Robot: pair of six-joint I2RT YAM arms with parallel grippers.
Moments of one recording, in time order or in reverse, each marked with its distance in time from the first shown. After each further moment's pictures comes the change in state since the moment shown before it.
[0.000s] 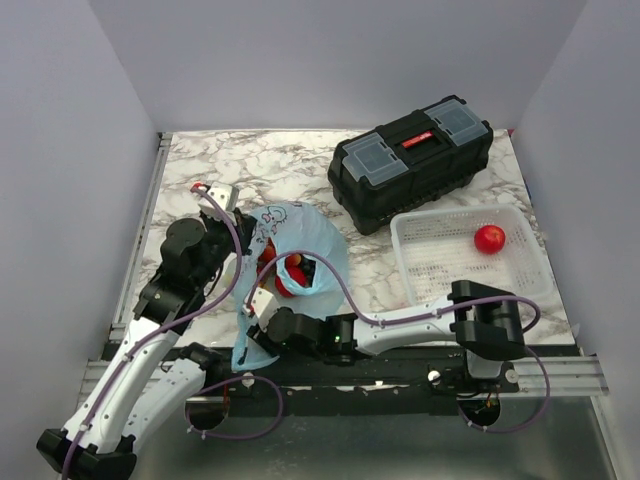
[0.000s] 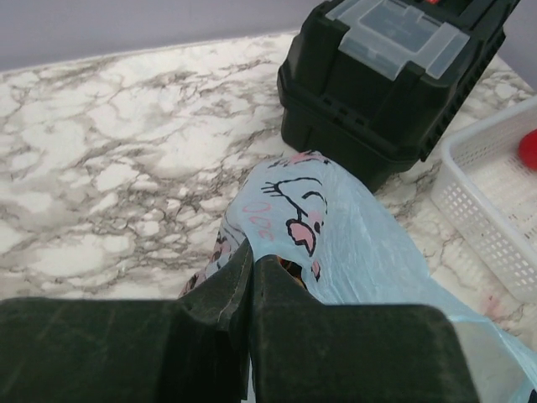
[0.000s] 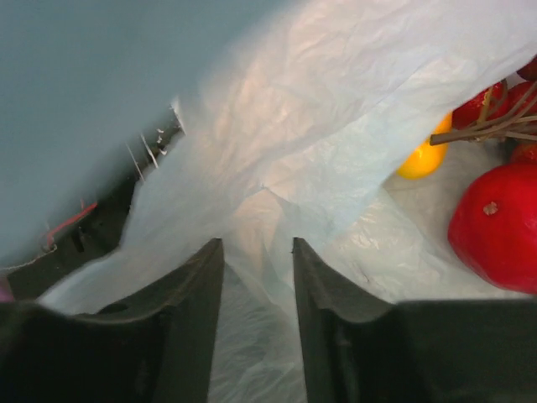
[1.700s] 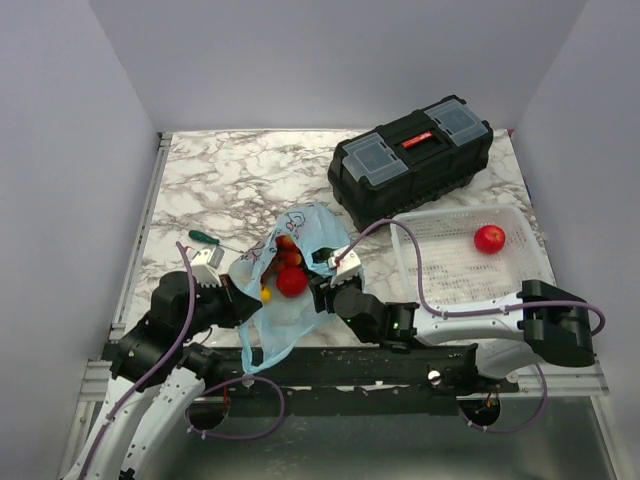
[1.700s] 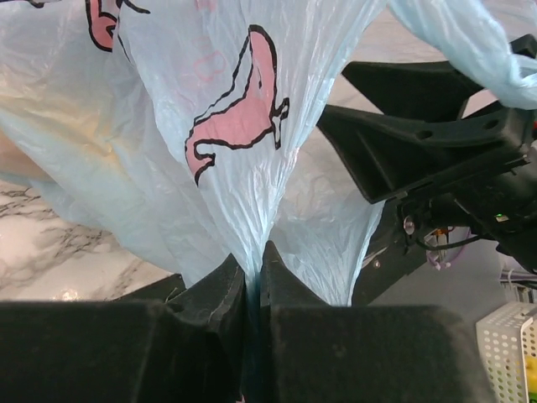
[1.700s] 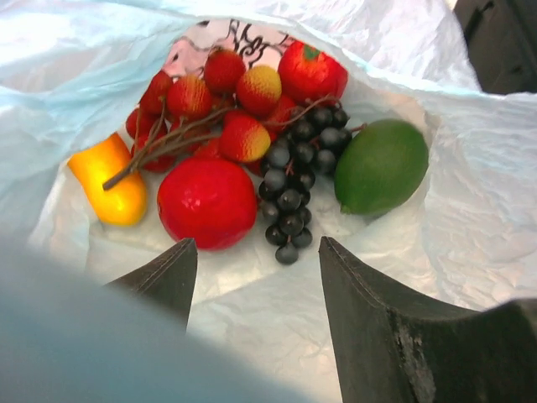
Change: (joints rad) left arm -0.002 -0.381 -0.113 -0.674 0.272 -0.467; right arm -0.145 -0.381 -0.392 0.190 0.460 0.143
